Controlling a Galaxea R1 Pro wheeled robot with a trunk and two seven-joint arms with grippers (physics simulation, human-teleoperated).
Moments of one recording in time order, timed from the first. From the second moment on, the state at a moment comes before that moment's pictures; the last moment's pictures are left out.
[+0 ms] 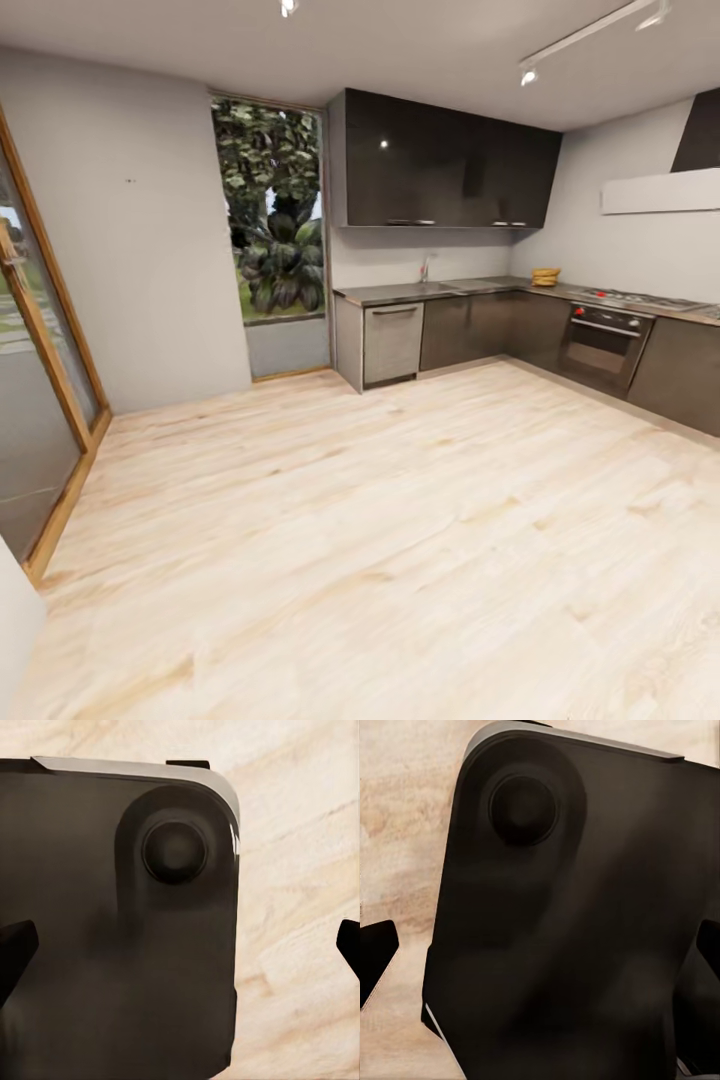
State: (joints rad) left arm 0.00 -0.02 0.05 -0.02 0.19 -0.05 0.00; right arm -0.02 -0.02 0.00 0.01 0.00 -0.11 0.00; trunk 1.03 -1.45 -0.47
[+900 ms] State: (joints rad) left arm 0.00 -0.01 0.05 -0.02 0.20 -0.05 0.01; right arm -0.02 -0.02 0.00 0.01 0.00 -0.11 0.00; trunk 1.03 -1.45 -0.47
